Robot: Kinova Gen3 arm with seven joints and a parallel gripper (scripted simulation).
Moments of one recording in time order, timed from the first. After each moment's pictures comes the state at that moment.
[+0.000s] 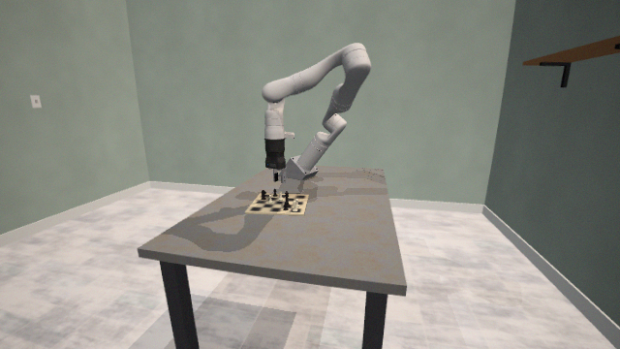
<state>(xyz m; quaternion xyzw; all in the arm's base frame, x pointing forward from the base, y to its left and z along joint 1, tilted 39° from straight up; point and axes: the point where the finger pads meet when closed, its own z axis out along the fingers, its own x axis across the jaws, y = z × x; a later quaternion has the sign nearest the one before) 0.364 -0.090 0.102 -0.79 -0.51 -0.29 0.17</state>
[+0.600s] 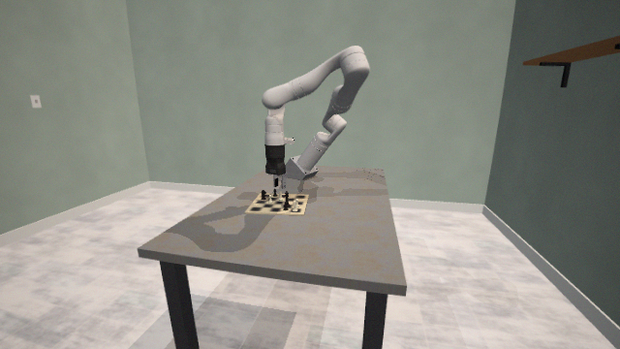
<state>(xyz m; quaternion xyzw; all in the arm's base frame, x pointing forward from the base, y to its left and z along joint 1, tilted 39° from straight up) 0.370 -0.077 0.084 -0.79 -0.51 -0.29 0.17</state>
